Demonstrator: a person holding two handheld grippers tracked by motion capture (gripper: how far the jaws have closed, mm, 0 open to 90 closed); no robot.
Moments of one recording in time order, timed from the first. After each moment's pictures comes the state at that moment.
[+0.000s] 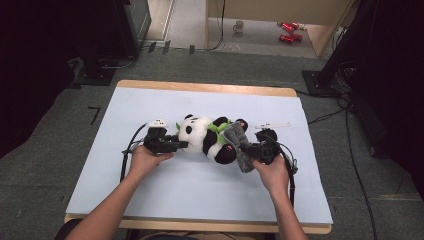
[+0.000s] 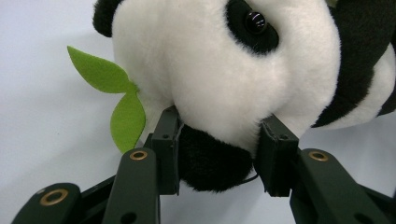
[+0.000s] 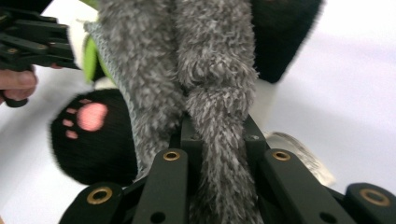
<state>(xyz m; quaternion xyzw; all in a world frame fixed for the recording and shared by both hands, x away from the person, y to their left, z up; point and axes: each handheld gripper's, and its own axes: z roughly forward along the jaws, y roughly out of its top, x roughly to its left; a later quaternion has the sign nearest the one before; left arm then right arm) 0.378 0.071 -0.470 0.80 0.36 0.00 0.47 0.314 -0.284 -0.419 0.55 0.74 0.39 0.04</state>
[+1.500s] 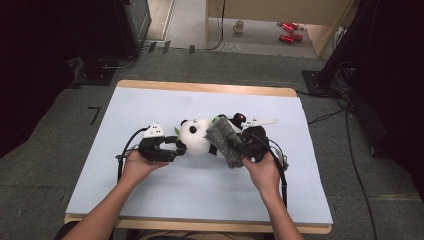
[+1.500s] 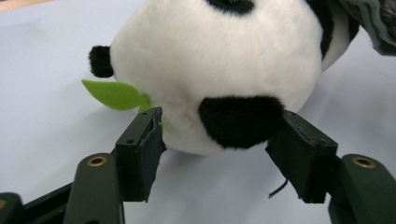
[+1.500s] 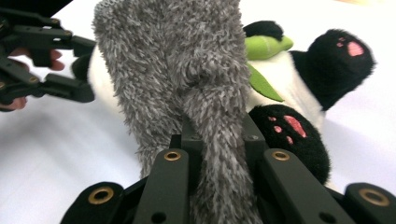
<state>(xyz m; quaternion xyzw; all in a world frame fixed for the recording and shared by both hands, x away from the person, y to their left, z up) 0.348 0.079 -0.456 0.82 0.30 0.07 0.48 0.308 -0.244 -0.387 0.49 0.77 0.39 0.11</state>
